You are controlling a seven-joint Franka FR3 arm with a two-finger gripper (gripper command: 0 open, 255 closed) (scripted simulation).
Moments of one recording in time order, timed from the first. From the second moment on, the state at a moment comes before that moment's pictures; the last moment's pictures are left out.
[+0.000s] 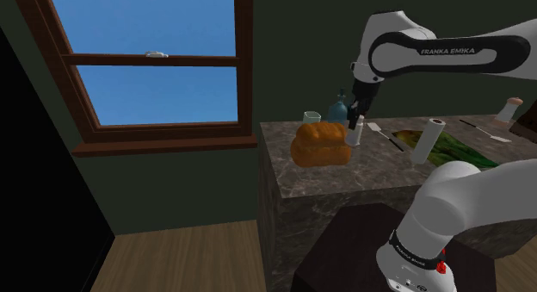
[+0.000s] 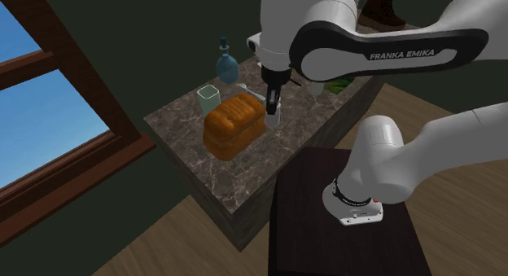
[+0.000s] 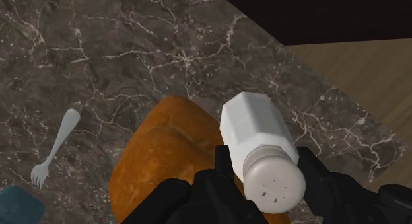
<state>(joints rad) -0.17 -0.79 -0.14 -2.52 -0.20 1.77 -0.14</state>
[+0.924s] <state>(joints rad) -0.31 -0.84 -0.46 -2.48 -0.42 1.76 -0.49</state>
